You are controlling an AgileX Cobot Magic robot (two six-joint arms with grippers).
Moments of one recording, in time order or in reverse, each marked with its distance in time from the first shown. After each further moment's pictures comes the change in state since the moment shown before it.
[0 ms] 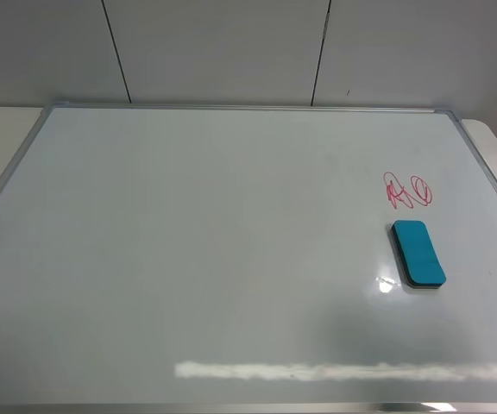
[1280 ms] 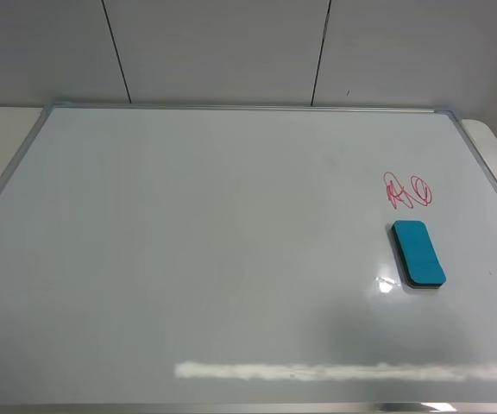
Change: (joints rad) left arm 0.136 -0.635 -0.293 0.057 0.799 -0.099; right arm 0.000 0.000 0.000 0.000 0.000 0.000
